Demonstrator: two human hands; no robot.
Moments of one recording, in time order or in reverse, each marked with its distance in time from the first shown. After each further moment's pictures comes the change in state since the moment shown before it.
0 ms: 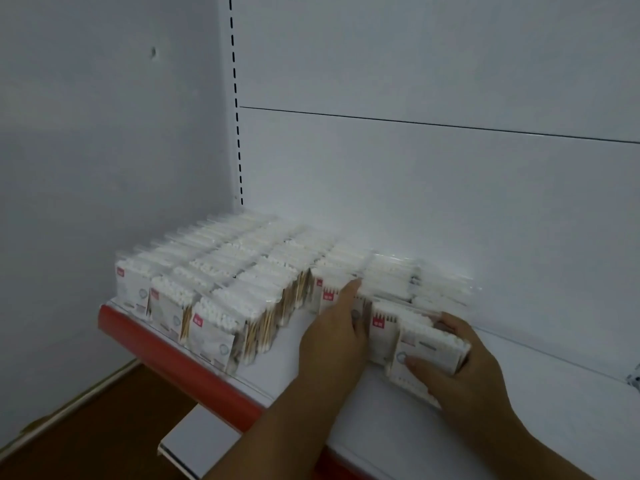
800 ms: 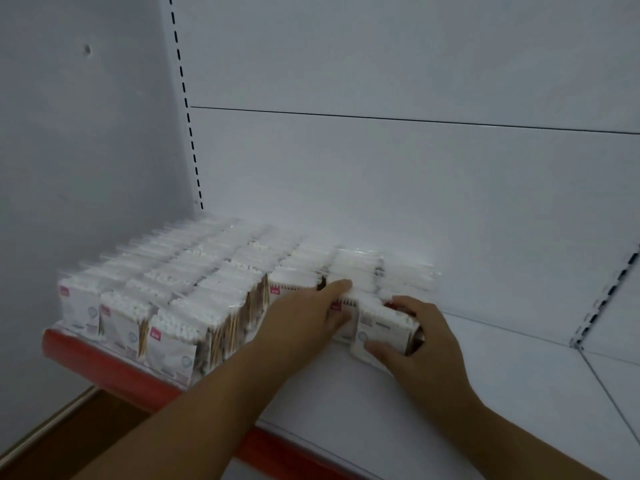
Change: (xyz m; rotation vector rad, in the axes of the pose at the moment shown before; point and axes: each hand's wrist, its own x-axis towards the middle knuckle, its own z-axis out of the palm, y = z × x) left_hand 0.030 0.005 -0.024 0.373 -0.207 0.331; right_hand 0.004 0.002 0.006 -0.186 0.082 -0.128
